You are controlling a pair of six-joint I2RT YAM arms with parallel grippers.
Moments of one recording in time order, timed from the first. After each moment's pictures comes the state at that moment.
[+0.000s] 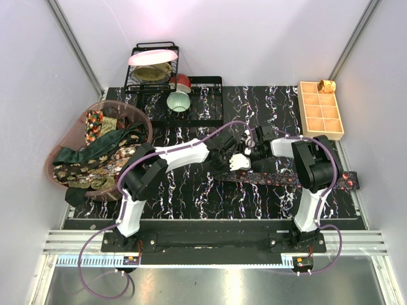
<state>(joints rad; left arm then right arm) -0.86 2.05 1.48 -0.66 0.24 0.66 0.27 1.92 1.00 -0.22 -0.96 0.63</state>
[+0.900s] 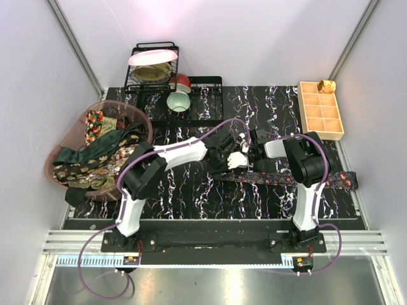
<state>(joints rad) -0.83 2.05 1.48 -0.68 0.27 0.65 0.32 2.02 1.00 -0.09 -0.98 0.70</state>
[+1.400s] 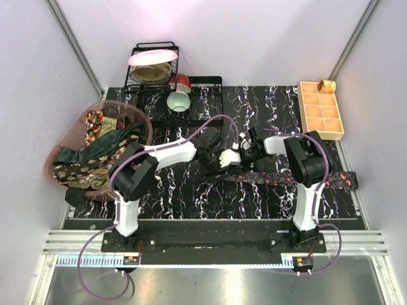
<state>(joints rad) -0.76 1.96 1.33 -0.57 0.41 0.60 0.32 2.02 1.08 -0.32 -0.85 0.54</state>
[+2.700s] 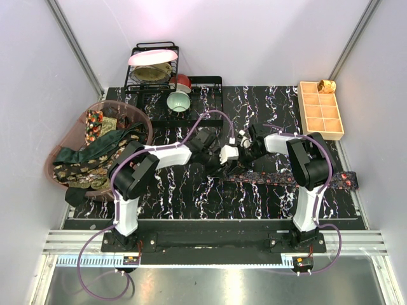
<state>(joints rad) -0.71 1.96 1.18 -0.18 0.65 0.52 0.33 1.98 1.11 -0.41 -0.75 0.45</state>
